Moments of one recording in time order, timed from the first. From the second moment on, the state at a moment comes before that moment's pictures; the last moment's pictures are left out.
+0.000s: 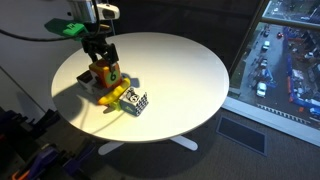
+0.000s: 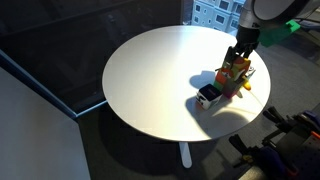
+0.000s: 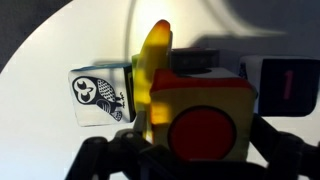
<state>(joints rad) -0.05 0.18 -0.06 -2.38 -0.05 2.49 -0.02</state>
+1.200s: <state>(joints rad) 0.00 0.13 -0.04 -2.36 -0.08 2.42 -0.02</state>
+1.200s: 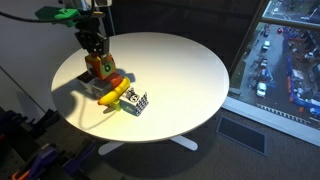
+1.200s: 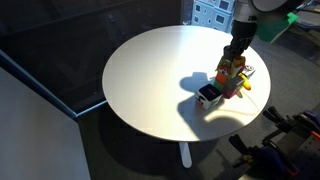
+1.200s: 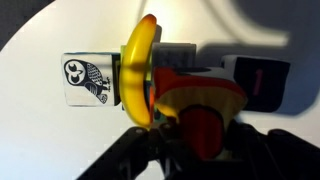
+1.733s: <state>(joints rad) 0.03 0.18 -0.01 -2.31 -0.08 2.42 0.00</state>
